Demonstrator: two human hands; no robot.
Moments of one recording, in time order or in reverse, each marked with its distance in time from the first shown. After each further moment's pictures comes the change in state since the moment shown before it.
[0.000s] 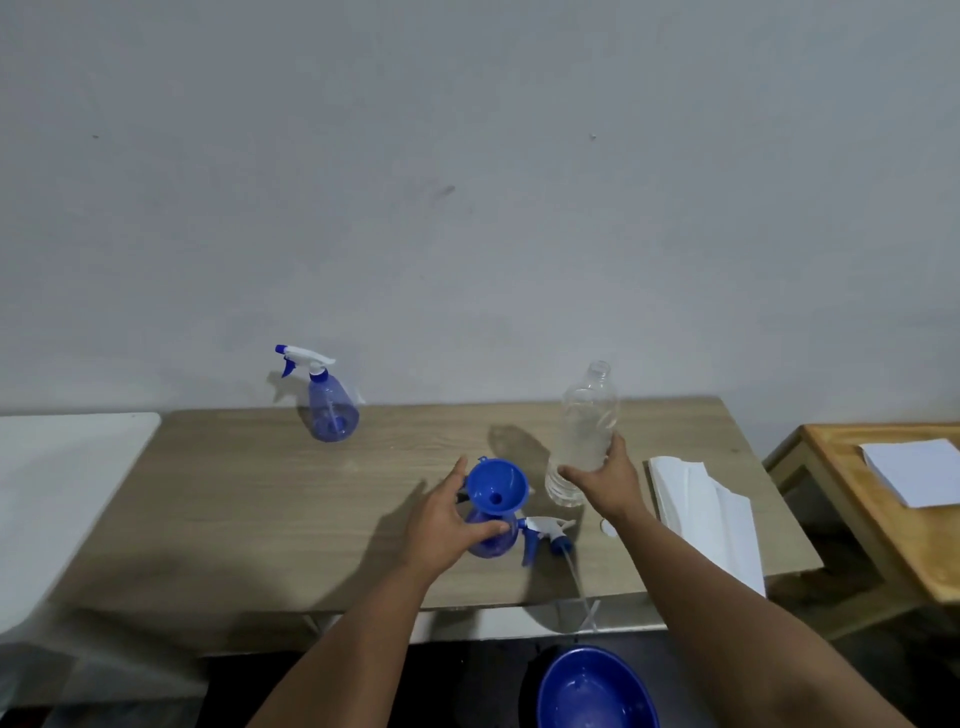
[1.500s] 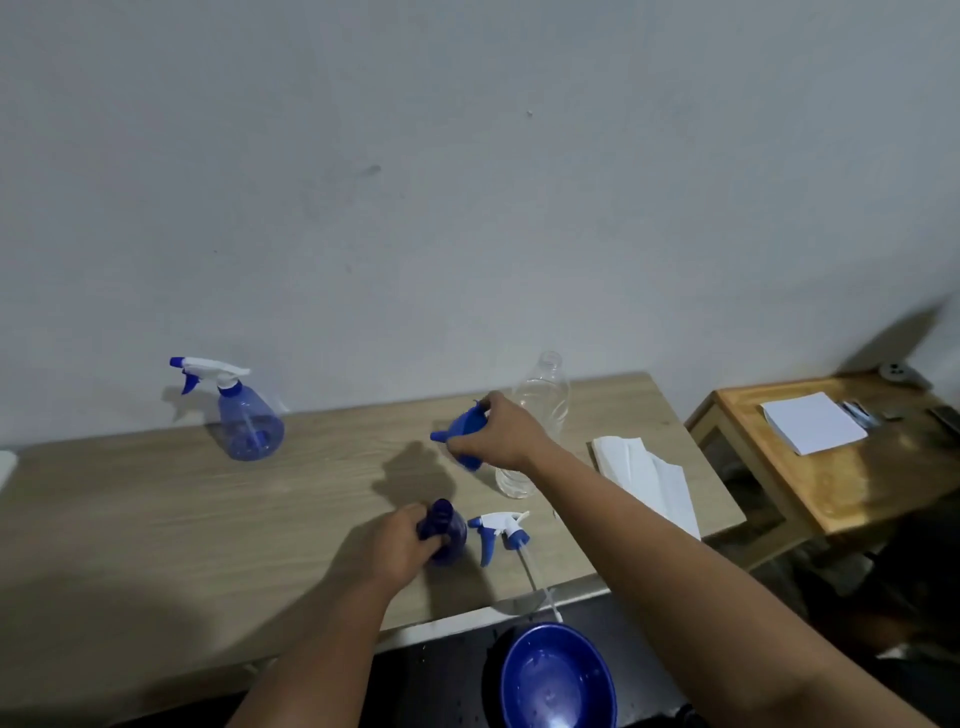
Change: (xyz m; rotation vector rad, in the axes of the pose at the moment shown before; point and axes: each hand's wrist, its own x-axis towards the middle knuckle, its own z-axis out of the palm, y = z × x) left_hand 0.041 -0.041 0.013 0.250 -0.190 0.060; right_hand -0.010 -0.124 0.031 -0.394 -0.300 -0.008
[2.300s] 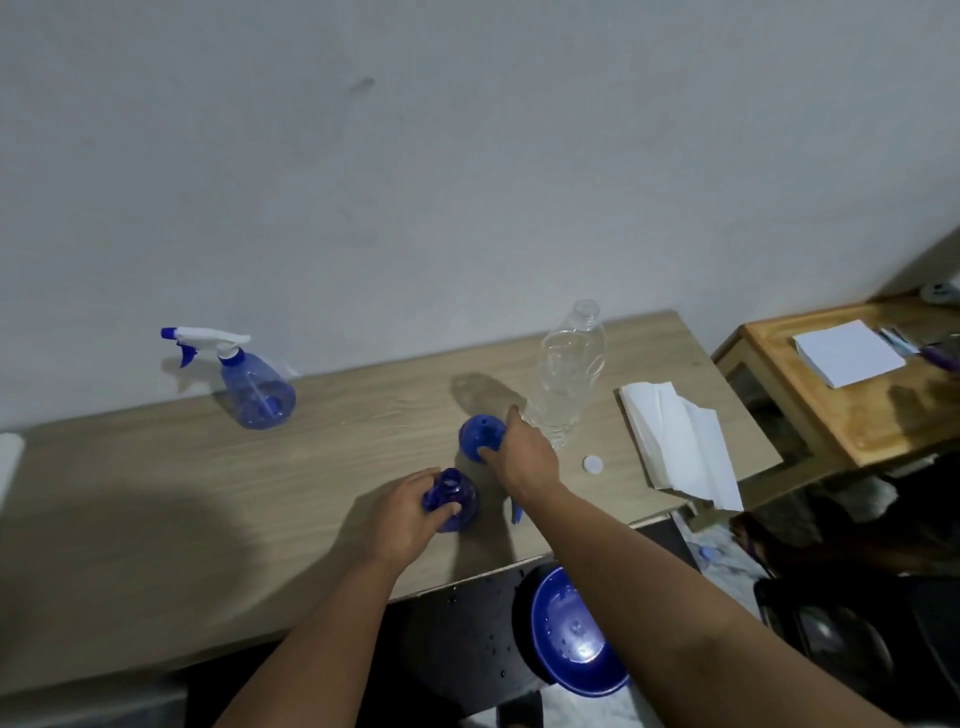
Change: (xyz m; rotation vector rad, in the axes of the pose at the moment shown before) left_hand 0.001 -0.038 -0.014 -0.089 -0.026 0.029; right_hand 0.028 0.070 0.109 -0.140 0.194 0.161
